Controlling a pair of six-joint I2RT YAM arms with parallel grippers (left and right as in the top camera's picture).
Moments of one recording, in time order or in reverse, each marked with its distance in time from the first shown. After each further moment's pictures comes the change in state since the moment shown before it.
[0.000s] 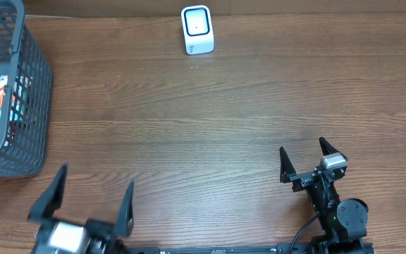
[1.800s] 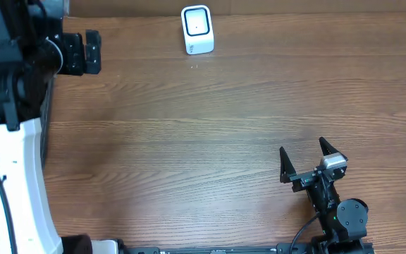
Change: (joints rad) left arm 0.000 1.543 1.345 -0.785 -0.294 0.137; right arm 0.000 0.000 0.000 0.001 0.000 0.000
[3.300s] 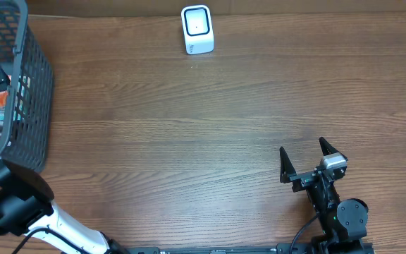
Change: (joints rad) left arm 0.587 0.455 0.006 0.064 0.044 0.097; right arm 0.000 0.000 0.000 -0.001 0.000 0.000
